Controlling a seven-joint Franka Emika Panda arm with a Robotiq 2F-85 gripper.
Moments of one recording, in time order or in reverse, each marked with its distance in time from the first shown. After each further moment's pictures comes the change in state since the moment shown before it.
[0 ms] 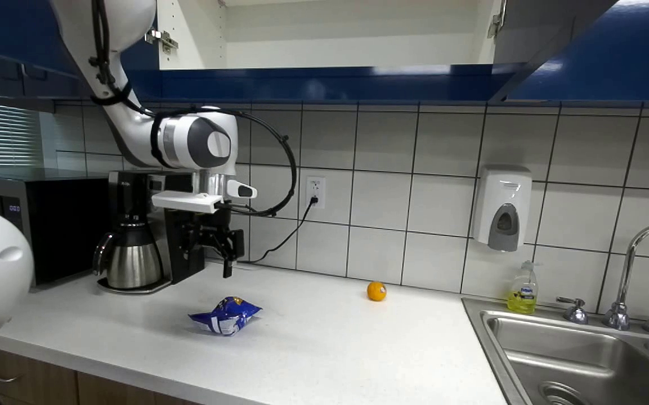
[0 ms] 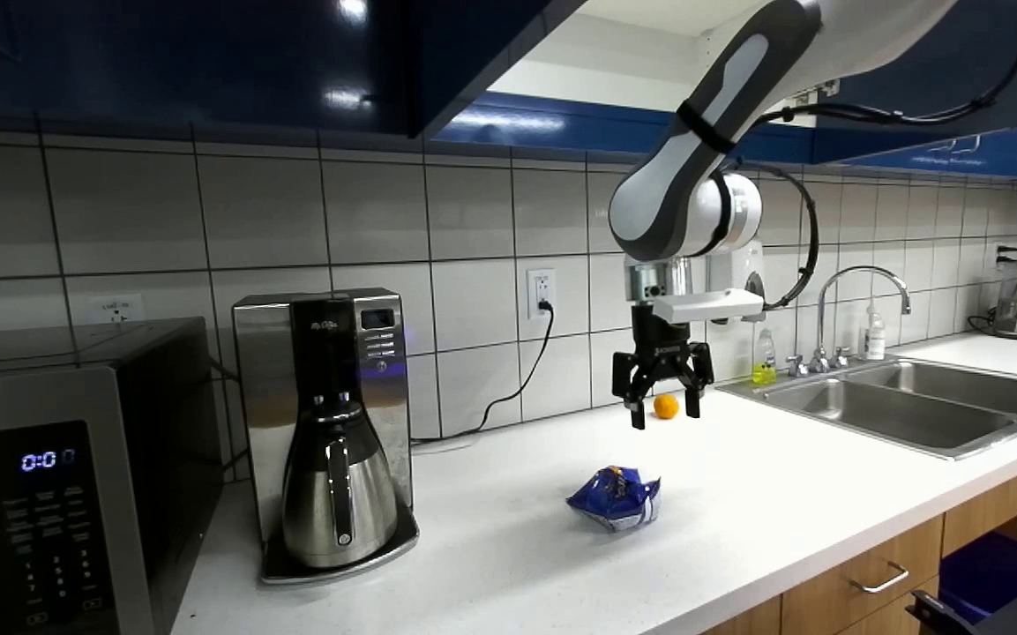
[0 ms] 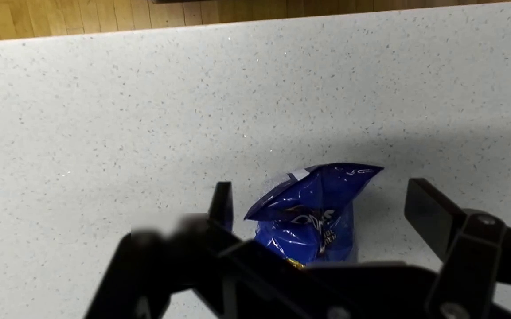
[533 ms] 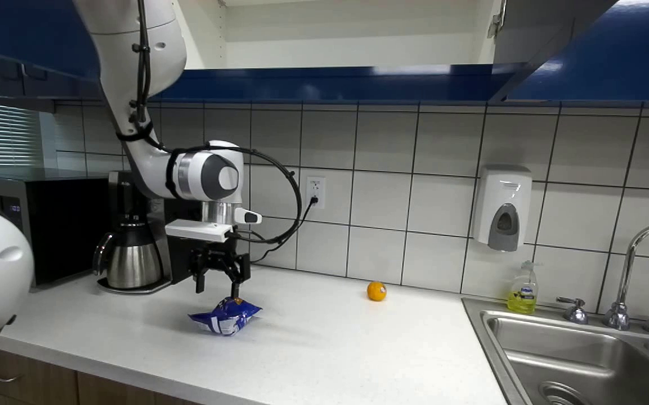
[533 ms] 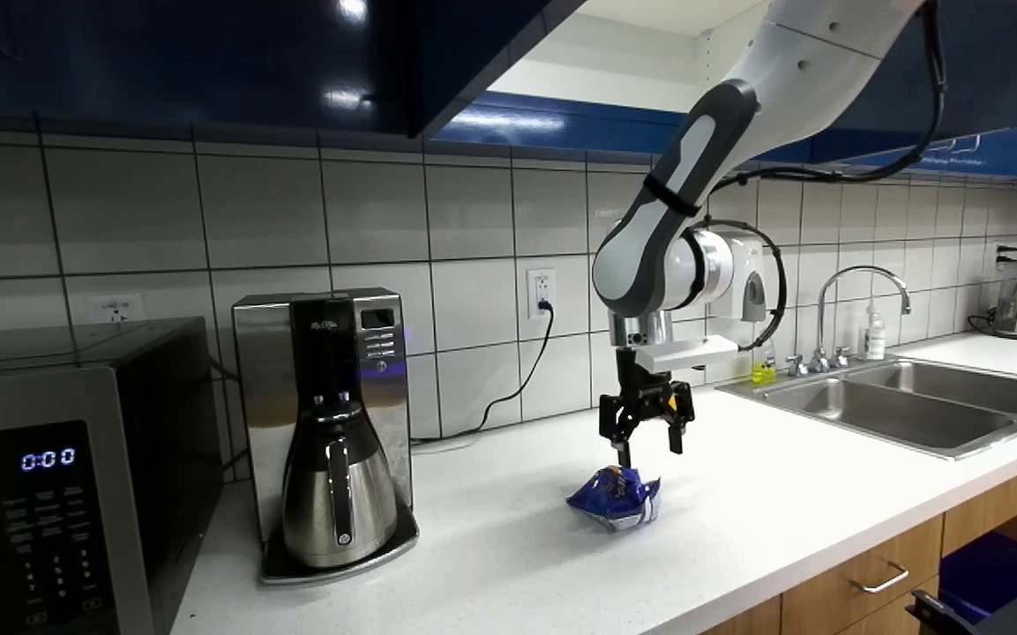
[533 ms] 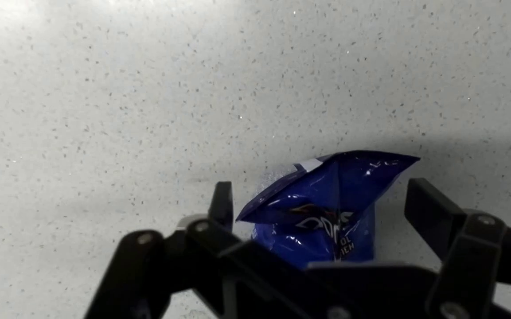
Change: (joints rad) arm 0.001 0.215 0.000 0.075 -0.031 0.126 0.000
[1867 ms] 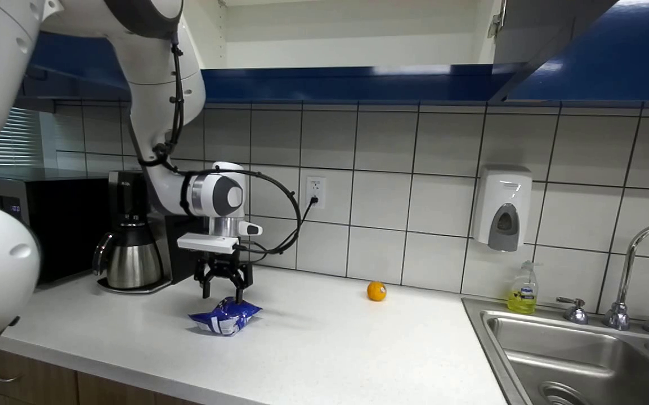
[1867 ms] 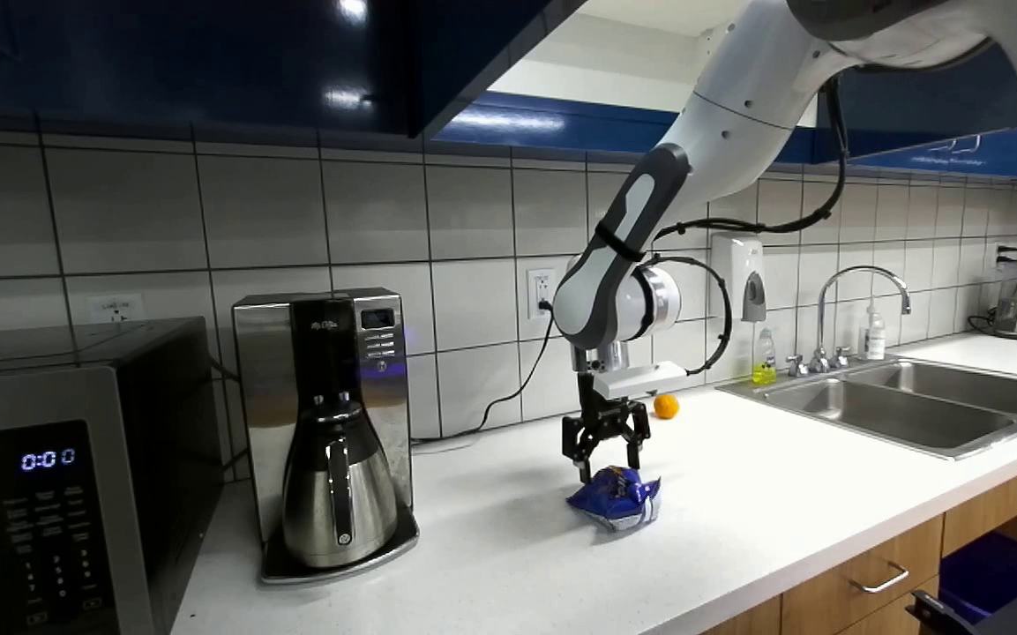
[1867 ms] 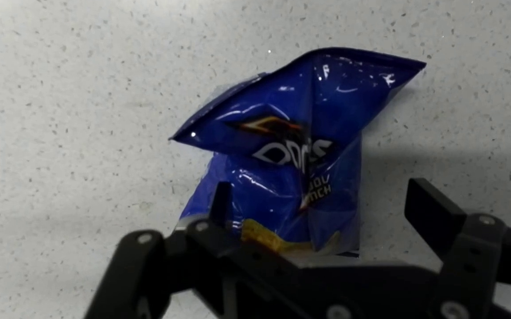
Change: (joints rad) arm 0.047 0.245 -0.005 0.224 -0.018 0.021 0.005
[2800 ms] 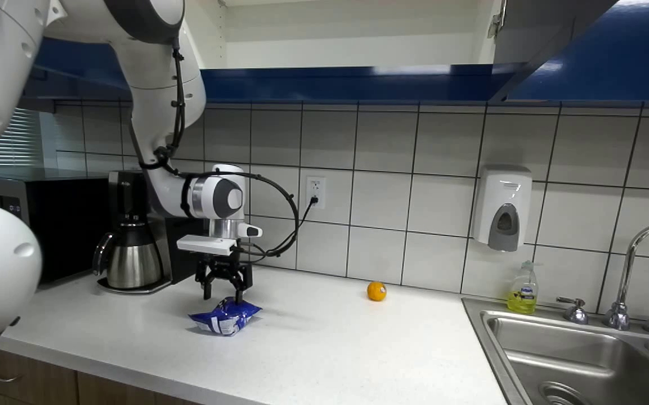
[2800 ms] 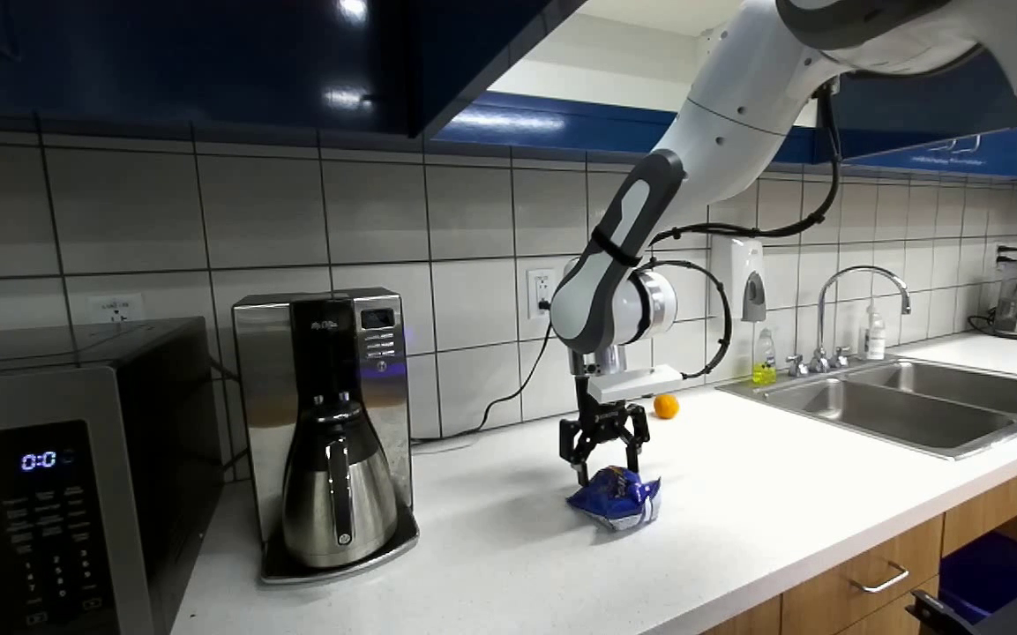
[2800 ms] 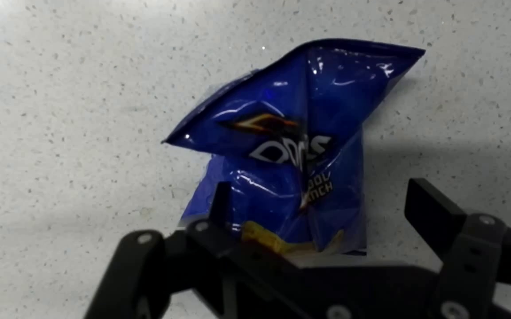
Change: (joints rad) arm 0.020 0.021 -0.017 0.017 -0.001 0.000 0.058
